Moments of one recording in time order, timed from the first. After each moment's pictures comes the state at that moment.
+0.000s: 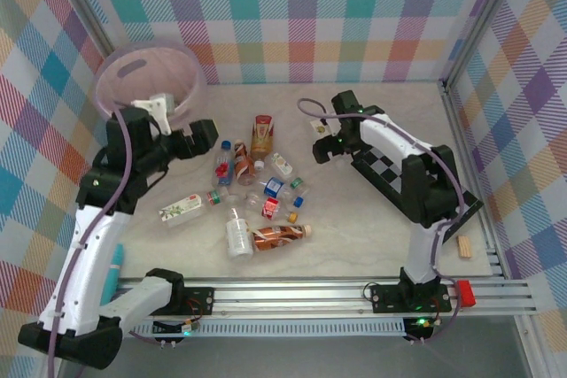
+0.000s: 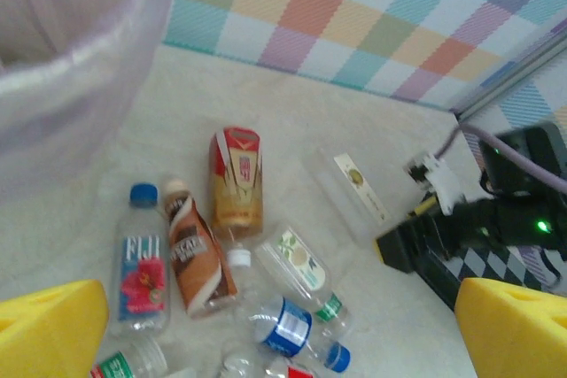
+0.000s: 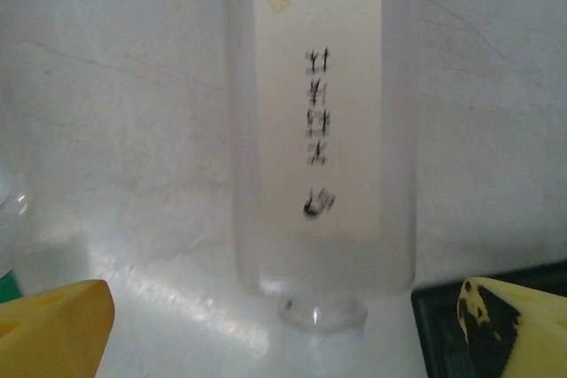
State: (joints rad) left arm -0.24 0.95 1.26 -0.76 0.15 -0.43; right arm 0.39 1.97 1.55 -0.79 -0.06 -0.07
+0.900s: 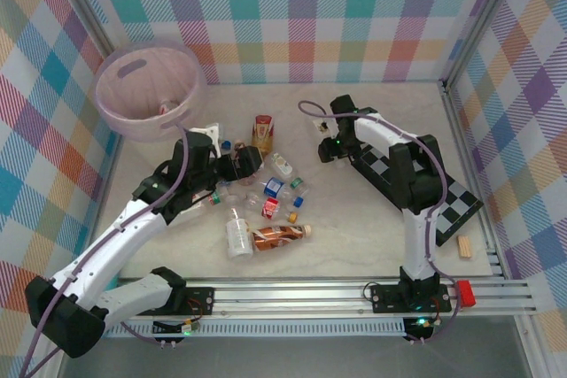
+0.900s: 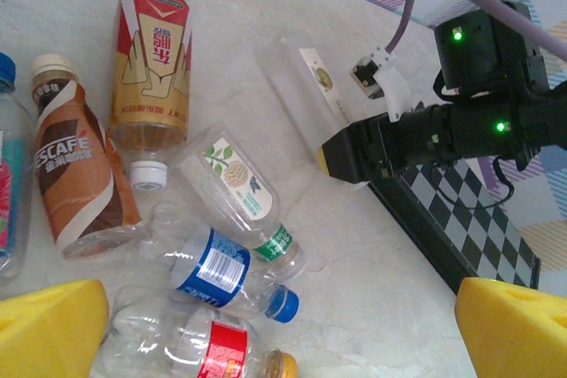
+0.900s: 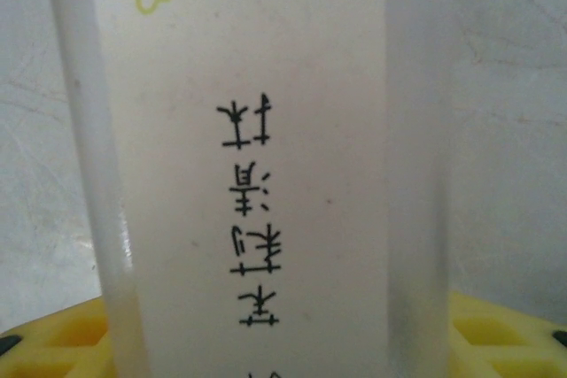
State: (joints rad) left arm -0.54 1.04 0.96 -0.47 0.06 -0.66; right arm 0.36 2.10 1.58 -0.76 -0.10 -0.01
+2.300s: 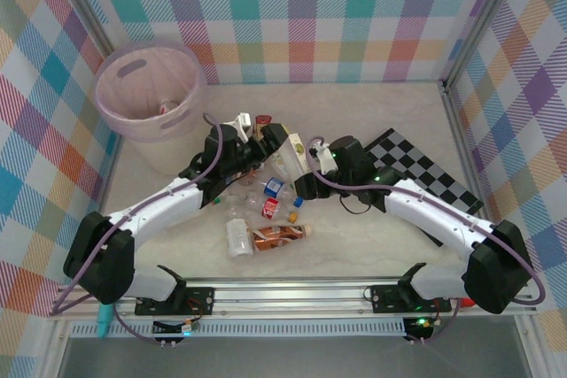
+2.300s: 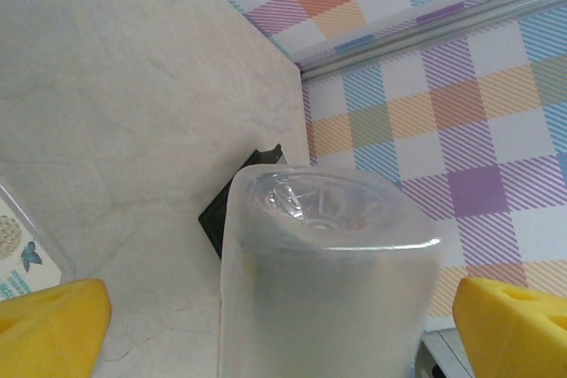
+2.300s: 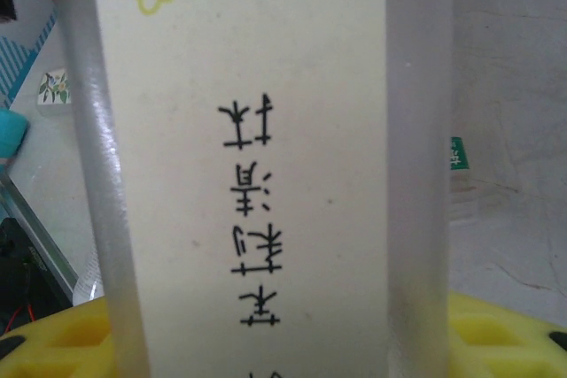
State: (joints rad) left arm -0.56 1.38 0.87 0.22 0.27 -1.09; right arm 0.71 1.29 0.93 -0.40 -0.30 0.36
